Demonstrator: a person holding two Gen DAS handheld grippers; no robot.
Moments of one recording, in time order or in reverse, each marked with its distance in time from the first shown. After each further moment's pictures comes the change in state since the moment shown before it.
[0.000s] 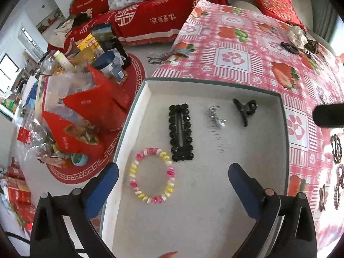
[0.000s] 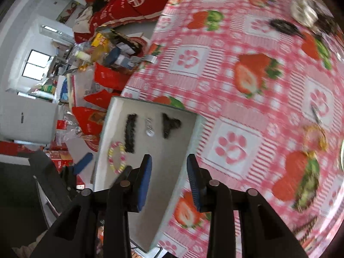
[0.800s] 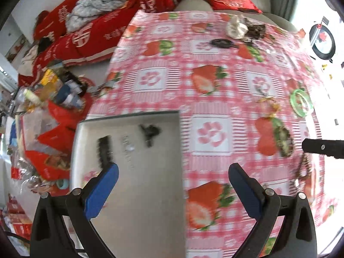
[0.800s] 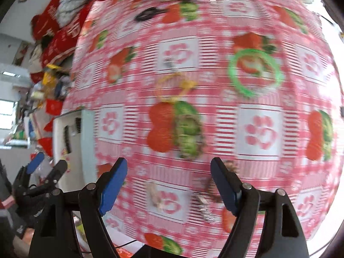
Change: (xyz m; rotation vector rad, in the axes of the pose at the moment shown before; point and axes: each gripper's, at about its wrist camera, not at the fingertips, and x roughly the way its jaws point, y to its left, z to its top) left arm -0.061 -0.120 0.032 0.196 0.002 -0.147; right arm -0.081 -0.153 -0.076 0.316 -0.077 -0.200
